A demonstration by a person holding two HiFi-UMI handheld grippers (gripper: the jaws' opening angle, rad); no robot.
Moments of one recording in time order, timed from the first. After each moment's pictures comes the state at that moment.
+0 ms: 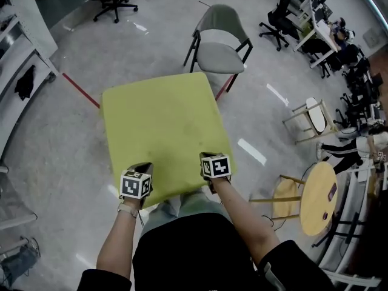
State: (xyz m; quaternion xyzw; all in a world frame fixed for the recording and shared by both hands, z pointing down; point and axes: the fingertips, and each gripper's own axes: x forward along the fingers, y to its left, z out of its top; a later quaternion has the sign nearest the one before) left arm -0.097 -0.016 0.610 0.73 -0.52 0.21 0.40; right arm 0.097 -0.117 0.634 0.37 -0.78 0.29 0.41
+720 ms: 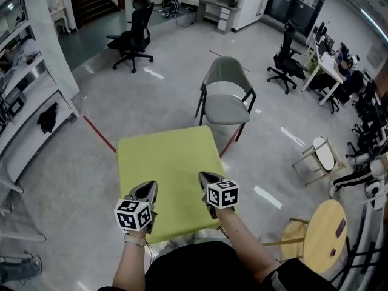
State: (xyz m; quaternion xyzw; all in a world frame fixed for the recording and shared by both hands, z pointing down) left arm -0.098 -0.089 0.411 0.74 -0.61 0.04 0.27; right arm 0.050 -0.188 0.452 0.32 -0.89 0.24 0.22
